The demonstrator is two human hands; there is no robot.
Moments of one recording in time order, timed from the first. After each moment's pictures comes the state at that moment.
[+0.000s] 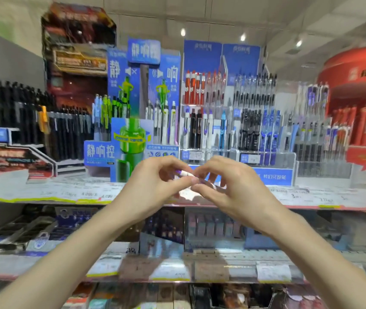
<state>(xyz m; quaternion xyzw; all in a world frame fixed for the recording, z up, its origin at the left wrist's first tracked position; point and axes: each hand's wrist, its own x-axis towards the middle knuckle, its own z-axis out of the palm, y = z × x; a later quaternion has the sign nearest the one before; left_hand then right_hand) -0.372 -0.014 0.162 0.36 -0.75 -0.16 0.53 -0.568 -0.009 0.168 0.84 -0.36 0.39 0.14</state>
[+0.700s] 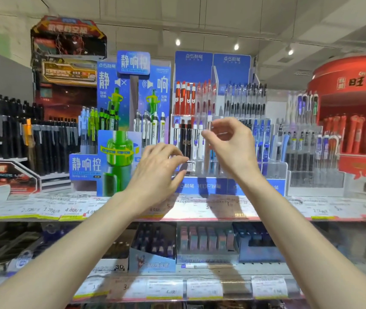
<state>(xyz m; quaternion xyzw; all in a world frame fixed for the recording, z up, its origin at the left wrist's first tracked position) -0.390 -0.083 0.185 0.39 -0.78 0.30 0.39 -0.573 -0.075 0.234 0.64 -0.41 0.65 0.00</state>
